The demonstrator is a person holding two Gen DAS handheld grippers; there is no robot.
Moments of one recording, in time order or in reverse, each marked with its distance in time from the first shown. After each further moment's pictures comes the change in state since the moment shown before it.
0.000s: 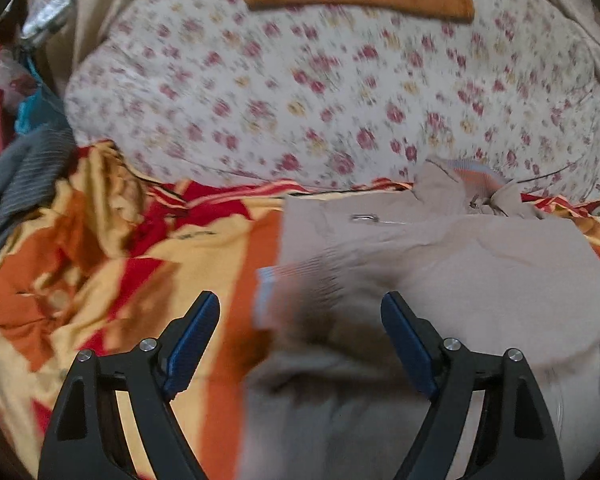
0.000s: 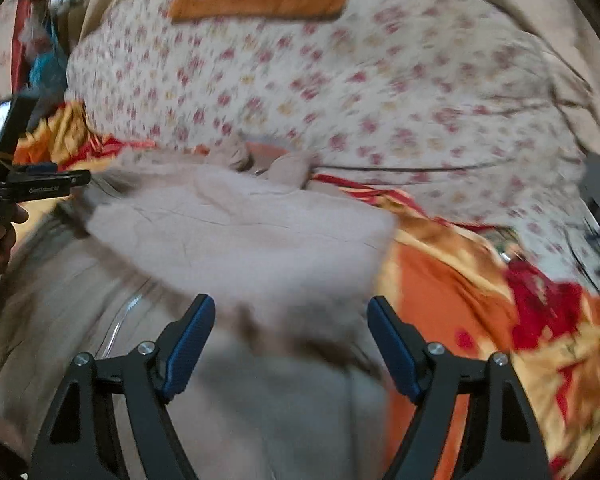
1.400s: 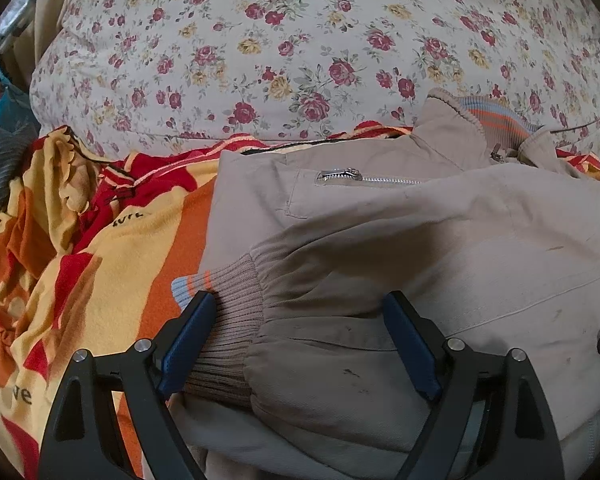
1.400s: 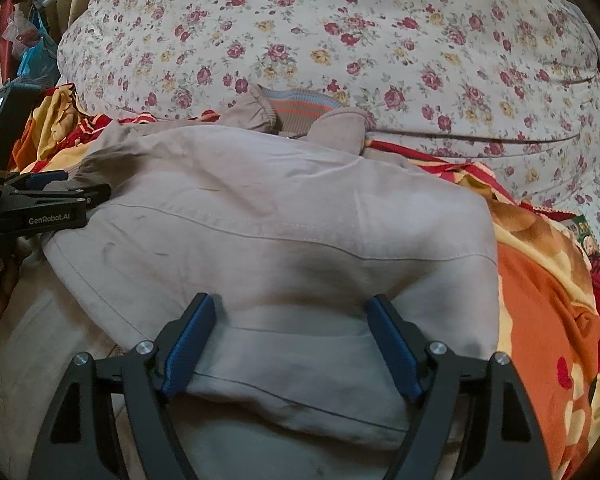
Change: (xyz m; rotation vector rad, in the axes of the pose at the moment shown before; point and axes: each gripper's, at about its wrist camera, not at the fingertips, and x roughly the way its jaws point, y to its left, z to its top) left arm 0.101 -0.056 0.003 0.063 0.150 0.026; right arm 0.144 0.047 0.038 -0.007 0.134 0.060
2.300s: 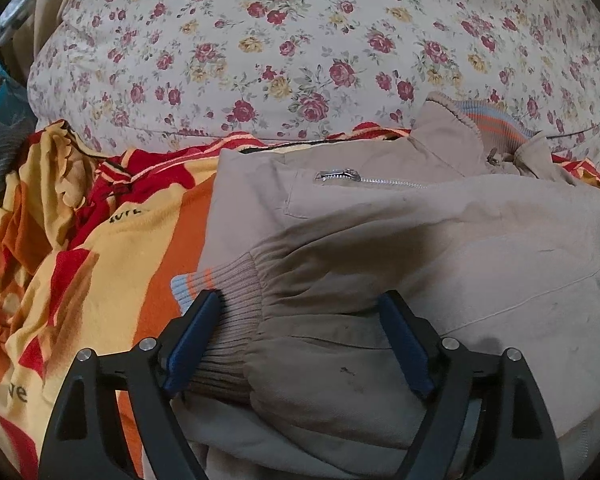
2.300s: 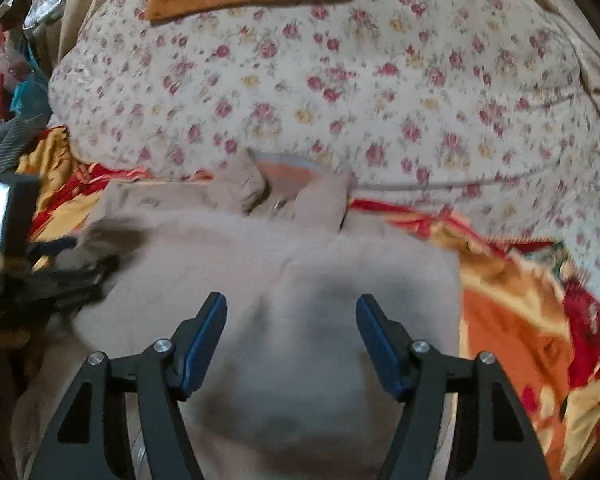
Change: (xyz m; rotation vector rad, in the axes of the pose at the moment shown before) left arm 0.000 0.005 0.002 -0.016 0.008 -0.031; right arm -0.031 -0.004 0.023 0.065 -0.016 -0.010
